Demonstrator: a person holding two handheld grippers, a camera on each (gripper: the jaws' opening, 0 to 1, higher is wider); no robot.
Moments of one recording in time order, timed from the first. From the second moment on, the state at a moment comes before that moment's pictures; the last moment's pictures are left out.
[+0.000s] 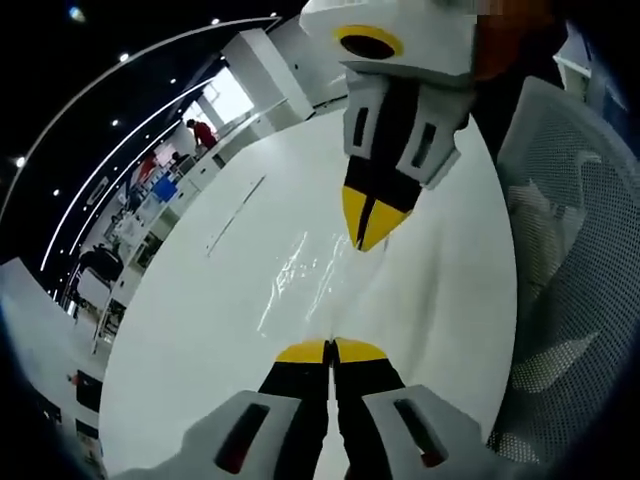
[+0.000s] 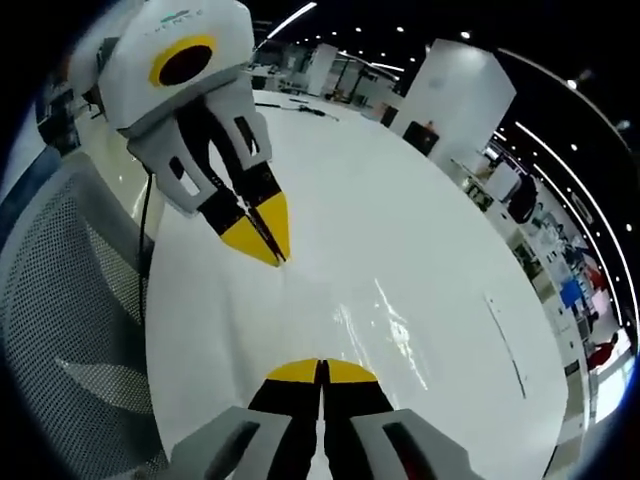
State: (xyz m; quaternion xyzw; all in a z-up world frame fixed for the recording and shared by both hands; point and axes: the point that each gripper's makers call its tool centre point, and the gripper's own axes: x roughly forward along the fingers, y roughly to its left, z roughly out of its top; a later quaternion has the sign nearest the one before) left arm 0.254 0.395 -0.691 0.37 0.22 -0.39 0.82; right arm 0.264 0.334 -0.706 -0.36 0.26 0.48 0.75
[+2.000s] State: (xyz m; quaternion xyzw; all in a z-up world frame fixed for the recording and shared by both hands) left arm 0.253 0.337 -0.702 0.45 0.19 -0.44 0.75; right arm 0.314 0.326 -0.648 -0.33 0.22 0.40 0.83
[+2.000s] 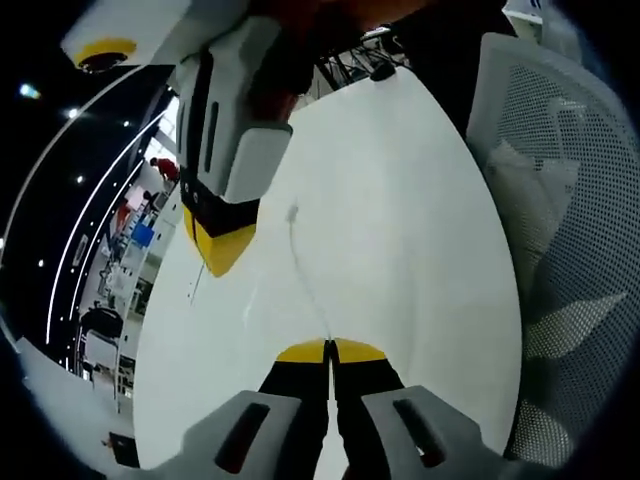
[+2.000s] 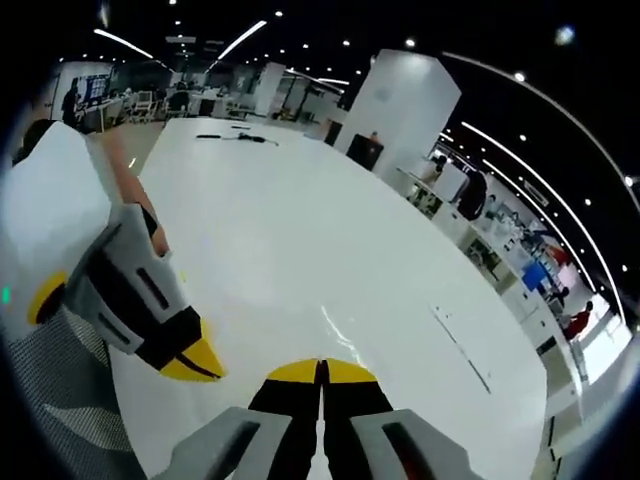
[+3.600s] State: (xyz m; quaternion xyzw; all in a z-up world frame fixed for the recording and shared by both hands) left arm 0.247 0.344 -0.710 0.43 0.21 -0.42 0.77; right arm 0.321 0.338 -0.630 -0.32 0.19 0.40 0.84
